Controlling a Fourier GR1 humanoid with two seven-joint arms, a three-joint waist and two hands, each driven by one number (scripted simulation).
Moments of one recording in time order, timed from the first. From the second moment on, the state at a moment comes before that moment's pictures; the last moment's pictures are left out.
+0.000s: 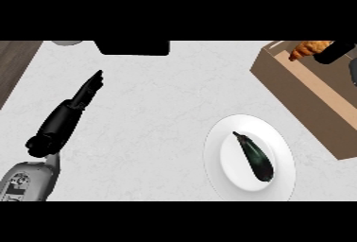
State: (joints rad) left arm -0.22 0.32 -0.07 -1.55 -0.06 -0.15 -0.07; right arm -0.97 -0.53 -0.21 -0.72 0.98 0.08 0.27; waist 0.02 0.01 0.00
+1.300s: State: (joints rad) left arm -0.23 0.30 -0.04 -1.54 -0.07 -0.17 -0.07; right arm -1.04 -0.67 -0.67 -0.37 0.53 0.18 -0.19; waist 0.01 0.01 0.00
